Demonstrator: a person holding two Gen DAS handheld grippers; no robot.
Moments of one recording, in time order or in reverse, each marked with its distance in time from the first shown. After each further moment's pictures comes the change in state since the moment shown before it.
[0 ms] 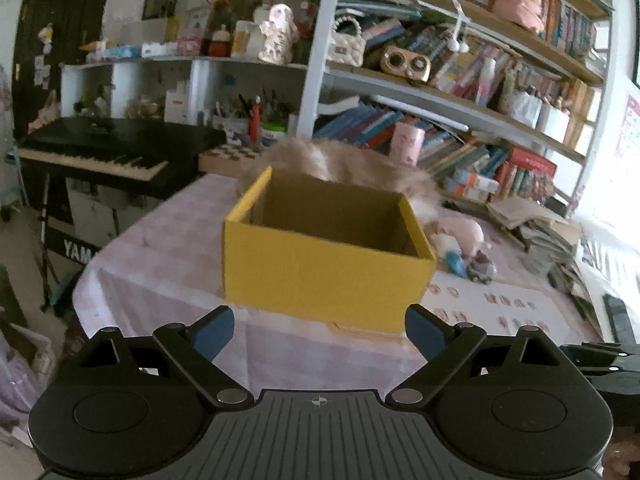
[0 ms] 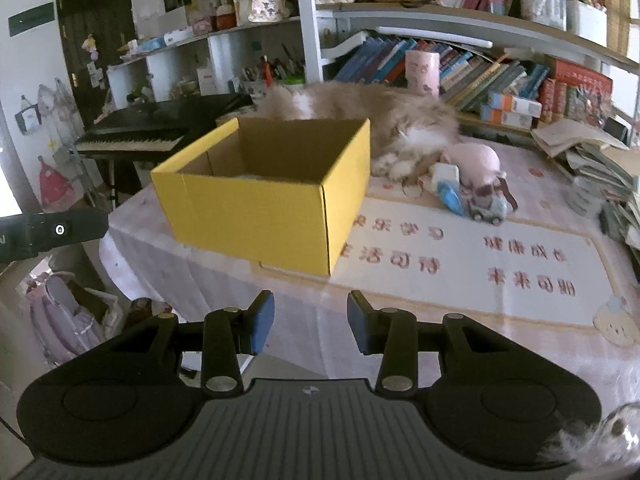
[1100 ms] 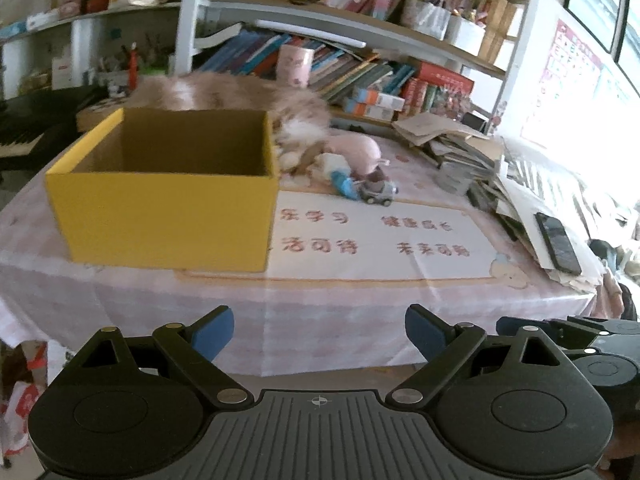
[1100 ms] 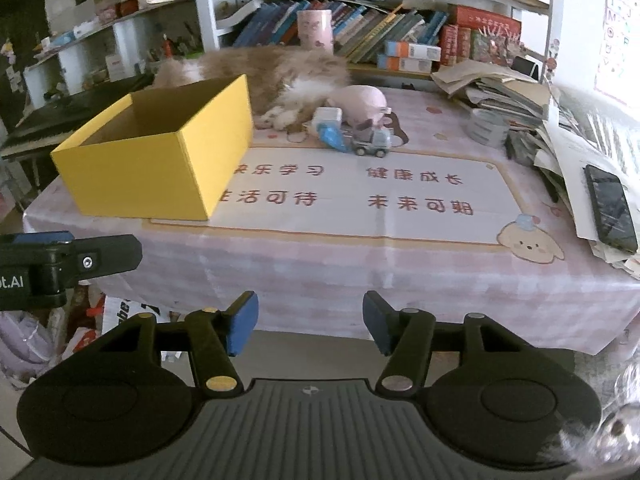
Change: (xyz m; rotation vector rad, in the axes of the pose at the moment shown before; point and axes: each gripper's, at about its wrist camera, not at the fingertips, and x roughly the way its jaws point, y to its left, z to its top) left arm 0.055 -0.103 -0.024 0.132 0.186 -0.223; right arm -0.020 -0.070 -0.039 0.131 0.084 -0.213
